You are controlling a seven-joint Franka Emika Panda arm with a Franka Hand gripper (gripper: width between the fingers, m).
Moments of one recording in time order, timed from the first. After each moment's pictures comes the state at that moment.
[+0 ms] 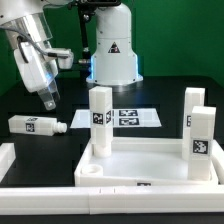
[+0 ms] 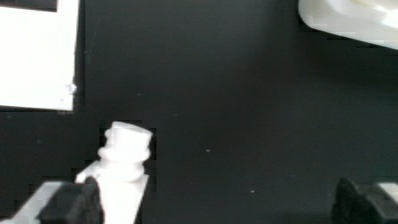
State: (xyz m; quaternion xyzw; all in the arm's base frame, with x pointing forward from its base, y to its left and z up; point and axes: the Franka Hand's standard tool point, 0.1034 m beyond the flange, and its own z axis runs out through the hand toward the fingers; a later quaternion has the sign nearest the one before) arm 0.427 -0.146 0.073 -0.73 0.67 0.06 0.14
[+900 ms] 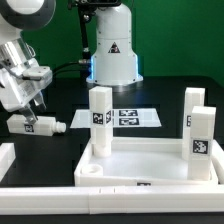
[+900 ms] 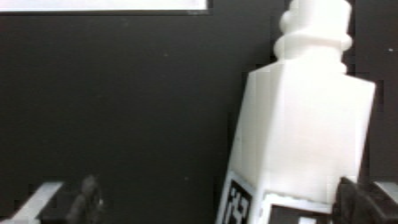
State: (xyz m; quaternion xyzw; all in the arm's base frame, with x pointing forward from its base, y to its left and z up) arm 0.364 -0.191 0.023 -0.69 0.70 0.09 0.13
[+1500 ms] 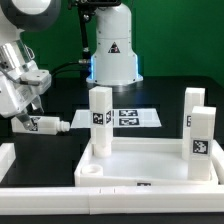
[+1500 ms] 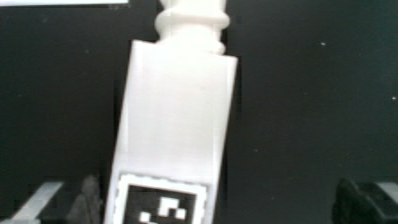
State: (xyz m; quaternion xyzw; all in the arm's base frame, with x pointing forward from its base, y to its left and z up) arm 0.388 -0.193 0.022 -0.68 0.71 0.09 0.13
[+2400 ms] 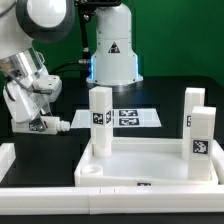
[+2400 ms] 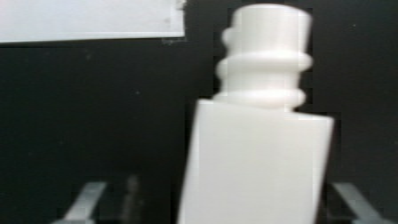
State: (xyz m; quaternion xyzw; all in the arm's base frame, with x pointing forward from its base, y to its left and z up) arm 0.369 -0.175 0.006 -0.69 0.71 0.10 0.11
